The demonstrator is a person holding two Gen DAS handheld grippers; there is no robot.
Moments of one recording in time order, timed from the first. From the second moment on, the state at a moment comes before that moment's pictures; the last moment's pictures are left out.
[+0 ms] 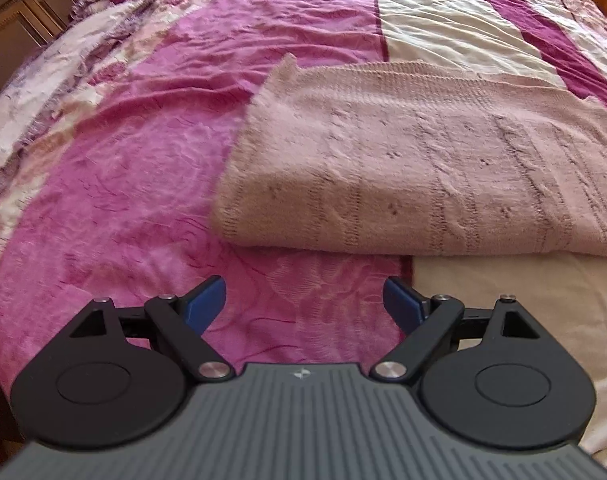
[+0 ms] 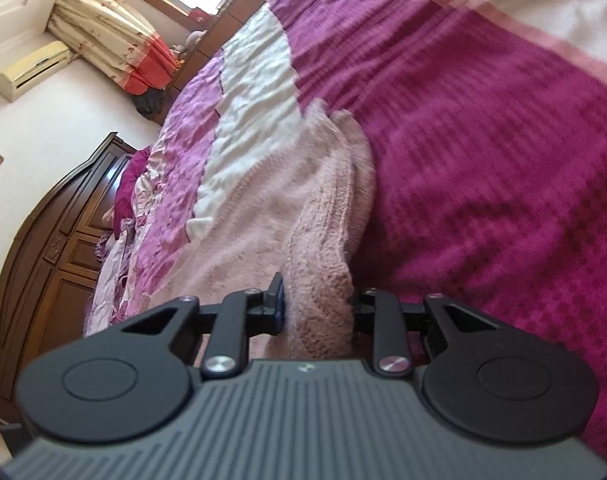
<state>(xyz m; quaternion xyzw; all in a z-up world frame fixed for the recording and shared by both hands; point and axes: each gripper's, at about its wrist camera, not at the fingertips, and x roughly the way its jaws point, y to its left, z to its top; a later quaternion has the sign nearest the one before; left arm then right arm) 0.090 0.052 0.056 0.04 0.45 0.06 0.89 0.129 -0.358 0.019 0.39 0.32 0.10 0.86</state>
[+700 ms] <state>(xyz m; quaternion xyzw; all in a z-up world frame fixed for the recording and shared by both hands) 0.077 0.122 0.090 0.03 0.43 0.11 0.89 0.164 -0.256 0.122 0.30 0.28 0.21 0.89</state>
